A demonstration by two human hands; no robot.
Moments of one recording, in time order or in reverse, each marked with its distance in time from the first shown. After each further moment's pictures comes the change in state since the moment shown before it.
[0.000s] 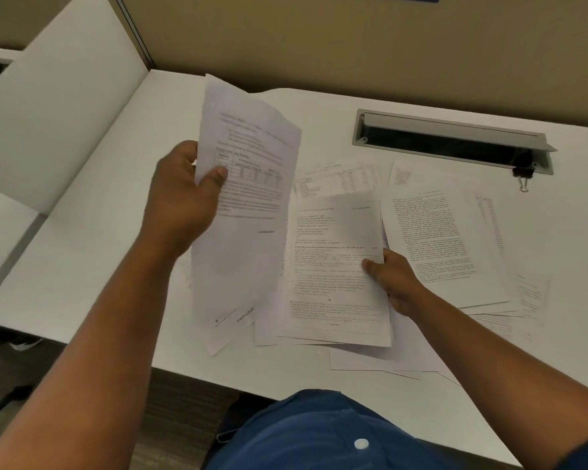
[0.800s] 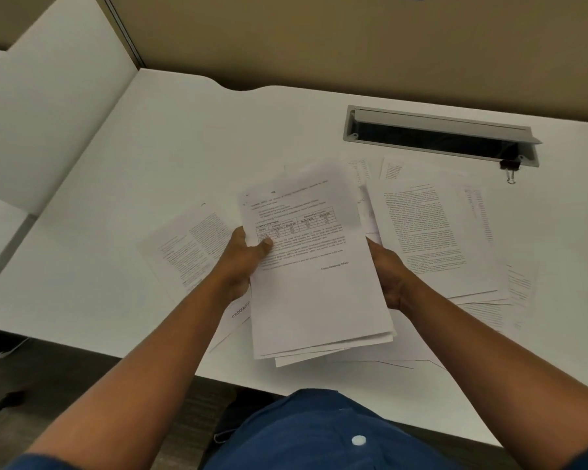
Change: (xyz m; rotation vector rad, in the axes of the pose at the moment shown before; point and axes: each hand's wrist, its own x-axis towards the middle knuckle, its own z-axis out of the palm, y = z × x) left_hand -0.037 -0.104 0.109 -0.511 -0.323 -0.635; right_hand -0.055 -0.039 0.012 0.304 -0.275 0.045
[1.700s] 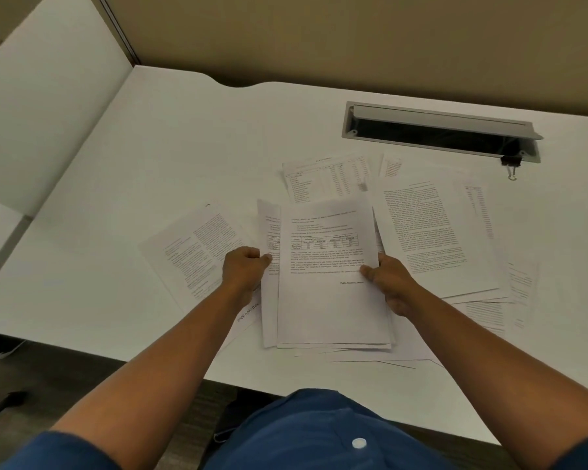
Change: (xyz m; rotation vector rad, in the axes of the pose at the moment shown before) left_hand 0.016 -0.030 0.008 0.191 0.244 -0.101; right_hand 0.043 0.043 -0.048 -0.422 0.318 0.050
